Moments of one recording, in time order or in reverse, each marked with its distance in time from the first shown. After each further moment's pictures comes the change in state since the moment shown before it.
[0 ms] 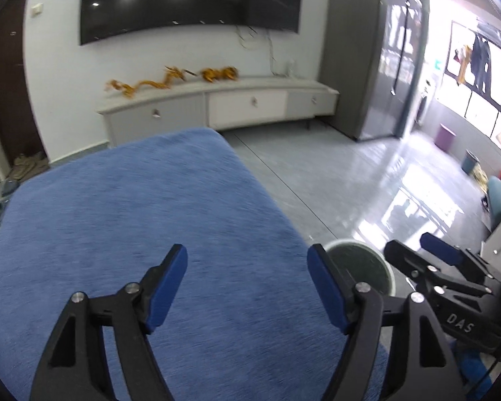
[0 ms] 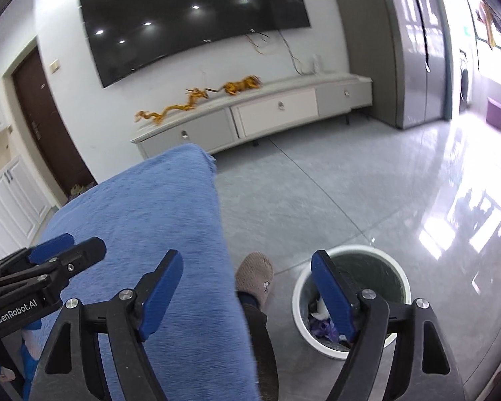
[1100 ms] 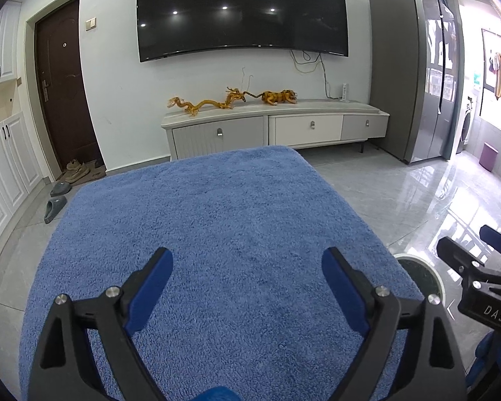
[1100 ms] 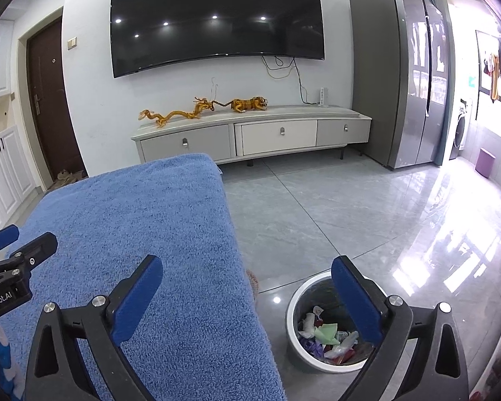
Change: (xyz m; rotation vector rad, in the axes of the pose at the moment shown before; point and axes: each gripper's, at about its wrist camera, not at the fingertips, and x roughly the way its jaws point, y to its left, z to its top) left arm -0.030 0.059 -0.024 -0.032 -0.100 0.226; right arm 0.001 0.056 -0.017 -0.137 -0.082 -0.102
